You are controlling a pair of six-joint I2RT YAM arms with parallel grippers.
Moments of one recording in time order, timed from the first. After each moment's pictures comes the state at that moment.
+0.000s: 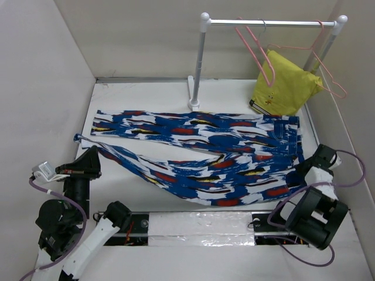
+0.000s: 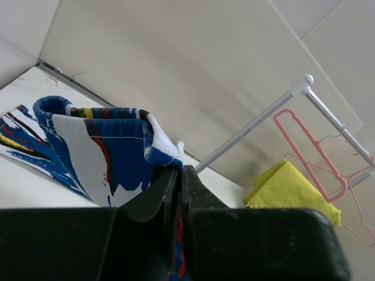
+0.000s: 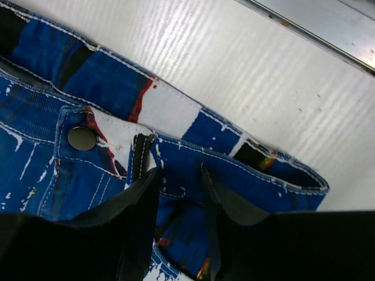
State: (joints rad) left arm -0.65 0.01 0.77 -0.46 -0.72 -0.51; right arm -0.61 1.08 0.44 -0.28 0.05 0.51
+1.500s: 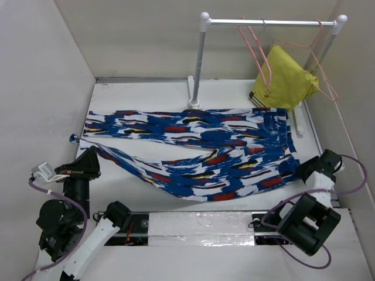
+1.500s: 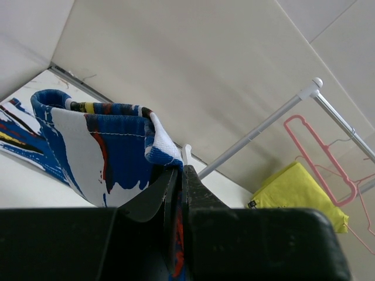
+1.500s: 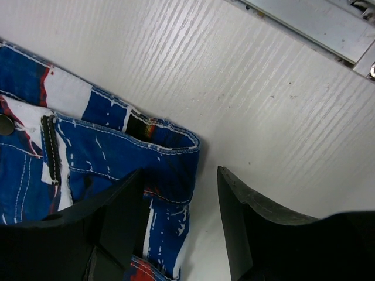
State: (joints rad) left arm -0.64 0.01 0.77 -0.47 -0.73 -0.50; right arm -0.71 1.00 0.43 -0.35 0.01 0.44
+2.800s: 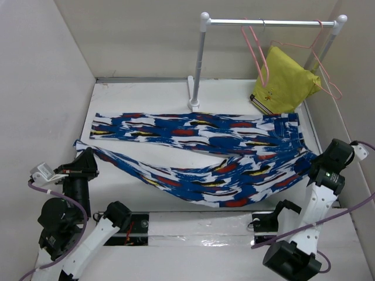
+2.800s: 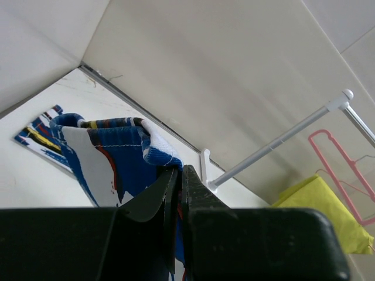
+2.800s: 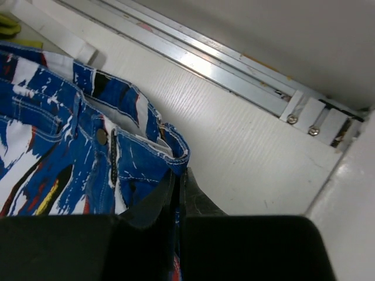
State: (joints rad) left arm -0.65 0.01 0.77 -0.50 -0.84 -0.50; right arm -0.61 0.67 0.72 -0.68 0.23 0.43
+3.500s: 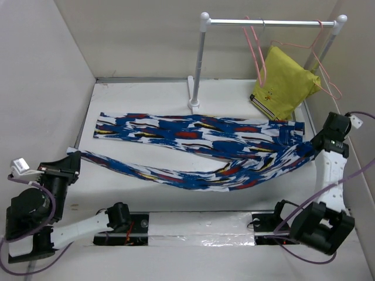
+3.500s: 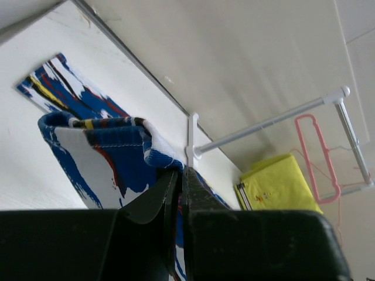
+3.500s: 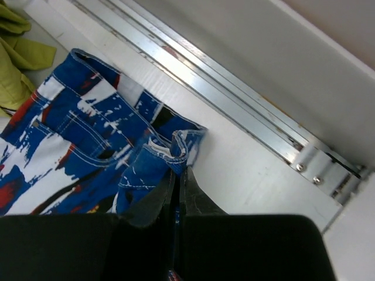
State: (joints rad) left arm -1.23 0.01 1.03 -1.05 -1.31 -0.93; right arm -0.46 1.02 0.92 -0.59 0.33 0.34
